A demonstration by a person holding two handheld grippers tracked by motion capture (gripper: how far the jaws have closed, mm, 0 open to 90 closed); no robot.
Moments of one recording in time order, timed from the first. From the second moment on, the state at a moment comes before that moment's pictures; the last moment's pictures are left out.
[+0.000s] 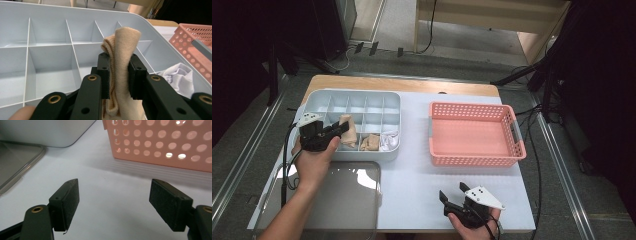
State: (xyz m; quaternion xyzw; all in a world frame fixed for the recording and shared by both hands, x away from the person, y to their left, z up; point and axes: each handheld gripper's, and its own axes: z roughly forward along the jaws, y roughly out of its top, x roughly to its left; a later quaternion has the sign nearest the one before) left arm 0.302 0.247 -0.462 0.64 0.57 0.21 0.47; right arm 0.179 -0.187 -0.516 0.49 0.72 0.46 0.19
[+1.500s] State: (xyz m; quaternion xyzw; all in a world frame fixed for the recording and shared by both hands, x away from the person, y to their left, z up) left arm 0.304 0.252 -0.464 0.67 0.58 0.15 0.45; right arm 0.180 -0.186 -0.517 0.49 0.72 0.46 0.19
